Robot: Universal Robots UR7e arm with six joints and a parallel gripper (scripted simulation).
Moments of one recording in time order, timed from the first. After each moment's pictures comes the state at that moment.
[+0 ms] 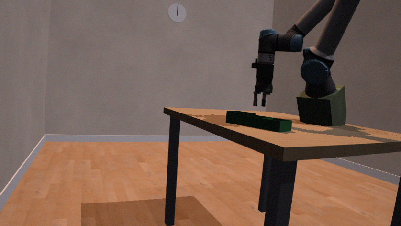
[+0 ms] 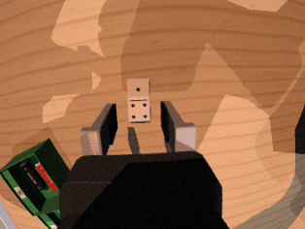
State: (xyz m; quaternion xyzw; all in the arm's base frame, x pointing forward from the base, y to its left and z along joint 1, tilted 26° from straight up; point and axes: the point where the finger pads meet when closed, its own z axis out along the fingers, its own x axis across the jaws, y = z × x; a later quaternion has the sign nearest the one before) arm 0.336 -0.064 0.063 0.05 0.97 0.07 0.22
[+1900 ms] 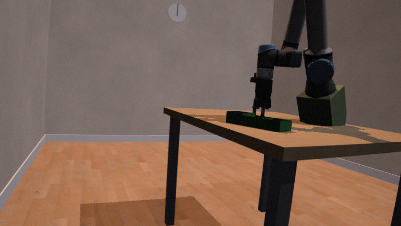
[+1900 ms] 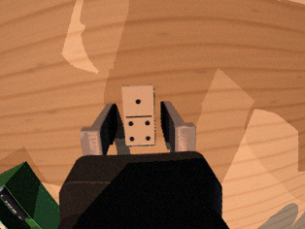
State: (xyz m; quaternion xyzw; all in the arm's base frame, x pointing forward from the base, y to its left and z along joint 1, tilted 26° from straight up) arm 0.365 -0.056 0.003 0.05 0.97 0.07 0.22
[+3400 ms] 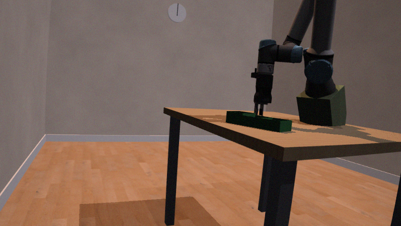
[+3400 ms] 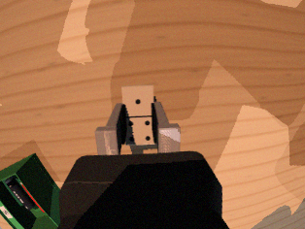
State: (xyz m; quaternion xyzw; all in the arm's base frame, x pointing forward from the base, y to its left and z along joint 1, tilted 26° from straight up) arm 0.356 -0.058 0.022 0.05 0.97 0.06 0.22
